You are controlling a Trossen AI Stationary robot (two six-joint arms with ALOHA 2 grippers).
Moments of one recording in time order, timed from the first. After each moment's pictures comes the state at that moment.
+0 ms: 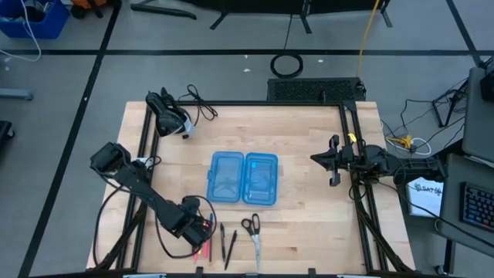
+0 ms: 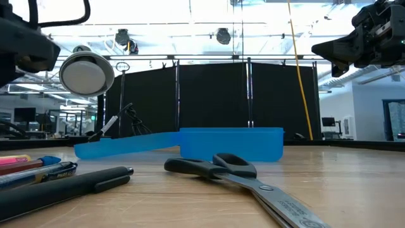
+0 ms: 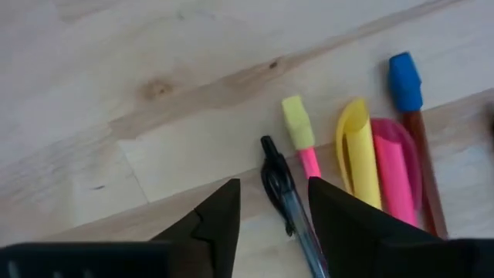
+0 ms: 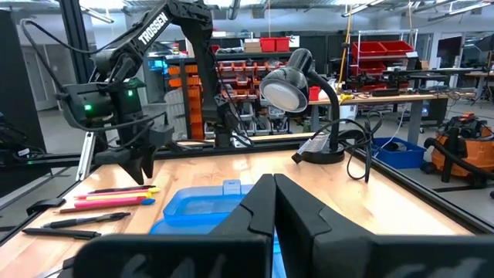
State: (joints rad) left arm -0.69 1.77 1.10 -0.93 -0.04 -1.94; right arm 0.00 0.01 0.01 0.09 0.10 0.04
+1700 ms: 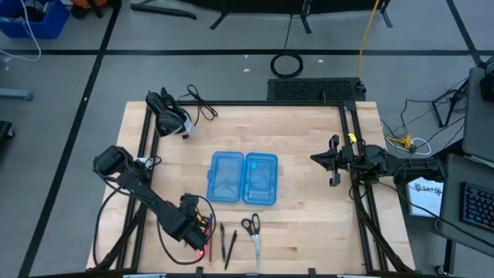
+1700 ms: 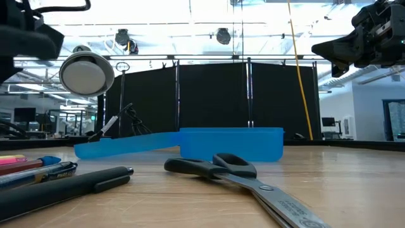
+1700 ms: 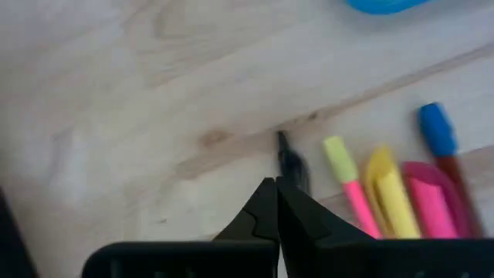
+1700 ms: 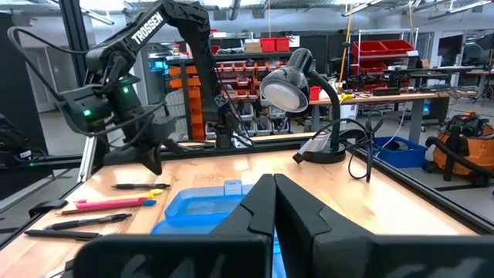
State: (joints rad) left arm -0.71 1.80 1.18 -1.12 -0.14 -1.91; right arm 0.00 0.01 0.01 0.09 0.10 0.05
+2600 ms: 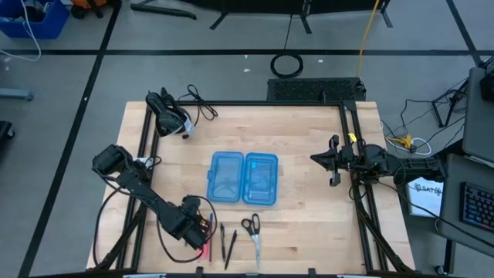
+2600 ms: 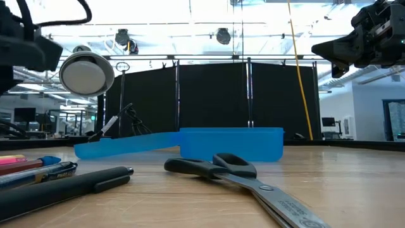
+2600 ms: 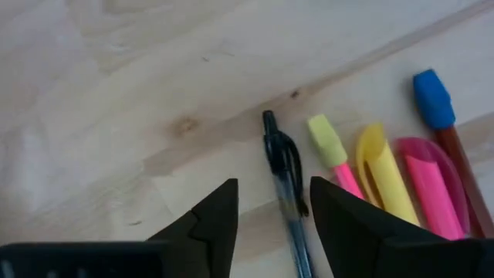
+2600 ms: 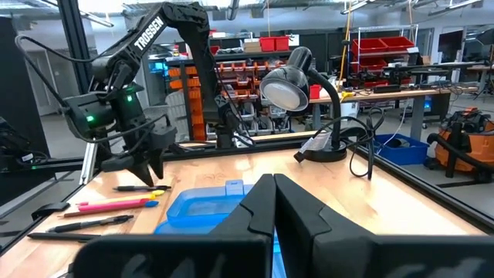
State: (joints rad) left arm -0.71 1.80 1.10 -0.99 -0.09 -1.84; right arm 0.00 0.01 0.02 0.09 0.10 0.07
